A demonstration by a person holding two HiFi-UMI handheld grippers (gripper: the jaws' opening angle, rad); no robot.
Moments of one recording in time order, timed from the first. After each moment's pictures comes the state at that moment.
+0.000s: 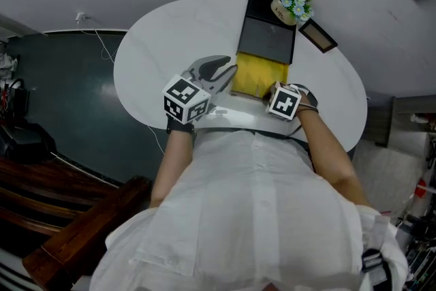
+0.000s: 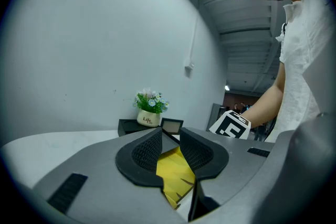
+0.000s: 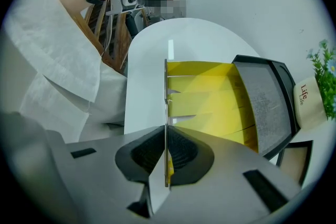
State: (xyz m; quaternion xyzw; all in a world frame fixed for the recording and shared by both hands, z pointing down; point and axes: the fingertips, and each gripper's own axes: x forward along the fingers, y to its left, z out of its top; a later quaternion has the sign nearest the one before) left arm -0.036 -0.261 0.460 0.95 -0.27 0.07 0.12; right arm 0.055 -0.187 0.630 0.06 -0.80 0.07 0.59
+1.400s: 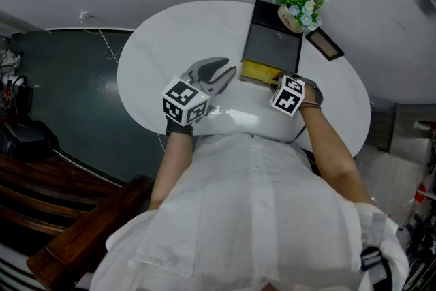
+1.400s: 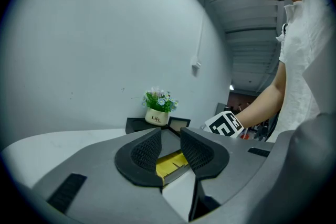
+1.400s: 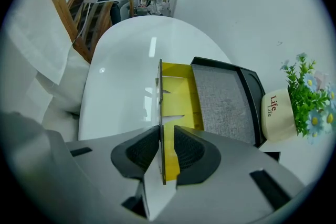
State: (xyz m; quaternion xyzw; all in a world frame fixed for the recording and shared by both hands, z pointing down) left arm -0.053 -0.291 0.465 0.95 -0.28 0.08 0.13; right arm 0.079 -0.275 0.630 0.16 -0.77 -0.01 0.62
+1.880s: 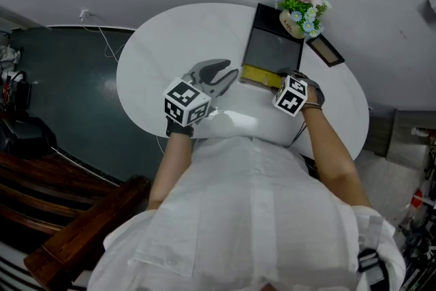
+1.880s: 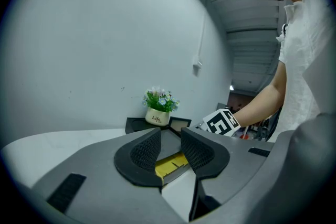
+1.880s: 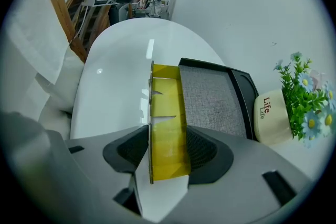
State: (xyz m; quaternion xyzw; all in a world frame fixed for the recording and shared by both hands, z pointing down) left arm -0.048 -0.301 0.469 0.95 -0.28 0.08 0.14; right arm 0.090 -0.298 0.628 0.17 -0.77 -0.02 0.62
